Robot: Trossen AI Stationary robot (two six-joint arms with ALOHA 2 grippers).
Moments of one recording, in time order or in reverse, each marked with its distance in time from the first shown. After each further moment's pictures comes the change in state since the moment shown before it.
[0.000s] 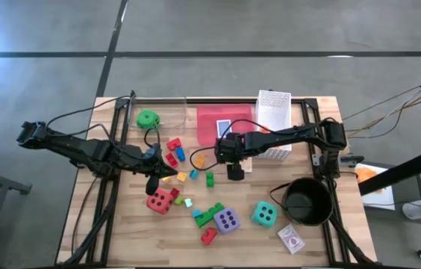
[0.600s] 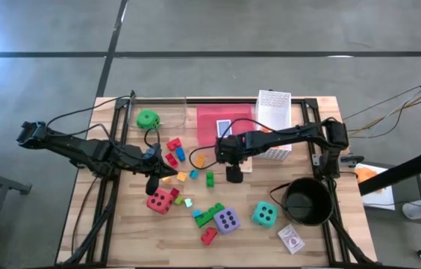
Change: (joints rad) left arm 0.000 0.000 0.000 0.001 0.000 0.008; right arm -0.001 -0.020 0.011 -0.011 -0.104 0.110
